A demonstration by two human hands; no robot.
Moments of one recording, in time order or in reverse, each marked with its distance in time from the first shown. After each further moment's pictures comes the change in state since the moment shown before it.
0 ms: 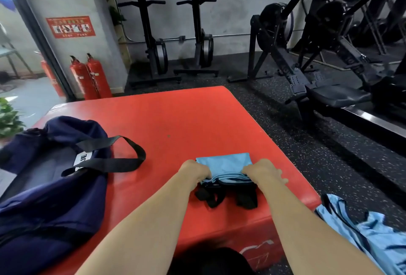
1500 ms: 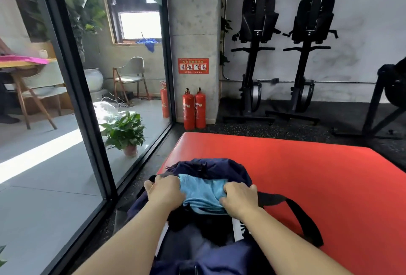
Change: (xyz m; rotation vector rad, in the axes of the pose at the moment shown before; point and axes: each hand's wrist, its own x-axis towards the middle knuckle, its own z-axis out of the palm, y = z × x) left_hand 0.073 -0.283 -0.377 0.451 0.594 -0.053; right_hand -0.199 -0.360 0.243 -0.484 0.013 -1.084
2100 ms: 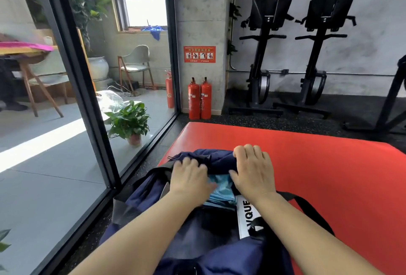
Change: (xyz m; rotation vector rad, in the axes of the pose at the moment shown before) left_hand -0.002 0.044 0.007 0.327 0.107 0.322; right_hand 0.030 0.021 -0.003 -0.128 0.656 -0.235
